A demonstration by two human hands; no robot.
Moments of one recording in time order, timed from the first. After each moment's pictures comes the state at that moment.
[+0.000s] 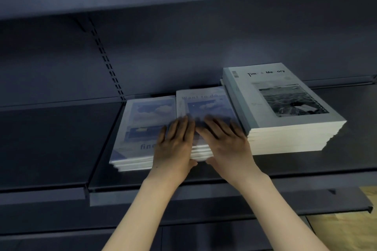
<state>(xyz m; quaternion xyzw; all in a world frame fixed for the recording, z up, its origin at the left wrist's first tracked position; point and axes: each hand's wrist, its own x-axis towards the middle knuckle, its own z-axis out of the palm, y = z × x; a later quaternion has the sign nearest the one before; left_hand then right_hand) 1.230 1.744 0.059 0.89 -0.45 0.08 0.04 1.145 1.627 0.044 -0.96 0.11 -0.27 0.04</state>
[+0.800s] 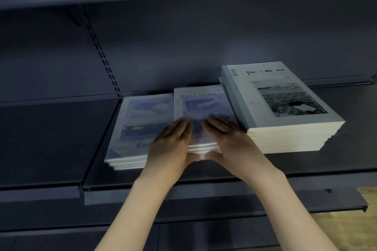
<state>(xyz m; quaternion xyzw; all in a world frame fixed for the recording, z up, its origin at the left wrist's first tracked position) 1.234 1.746 0.057 0.85 -0.49 0.17 0.05 1.139 1.605 0.048 -0.97 0.07 -0.22 0.08</state>
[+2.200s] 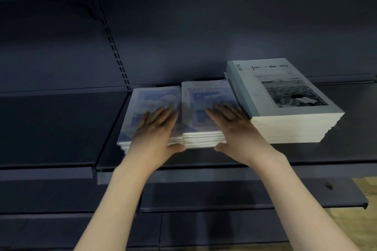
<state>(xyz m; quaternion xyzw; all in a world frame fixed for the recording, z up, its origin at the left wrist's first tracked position) 1.242 1.792 0.078 0.89 -0.44 0.09 0.04 1.128 1.616 0.076 -0.99 0.10 -0.05 0.06</state>
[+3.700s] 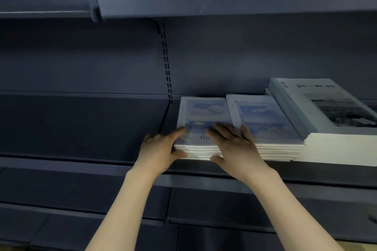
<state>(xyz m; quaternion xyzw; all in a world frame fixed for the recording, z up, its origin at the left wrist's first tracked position) 1.301 1.887 0.065 0.93 -0.36 0.02 0.12 1.190 1.718 0.068 -0.99 0.09 -0.05 0.01</state>
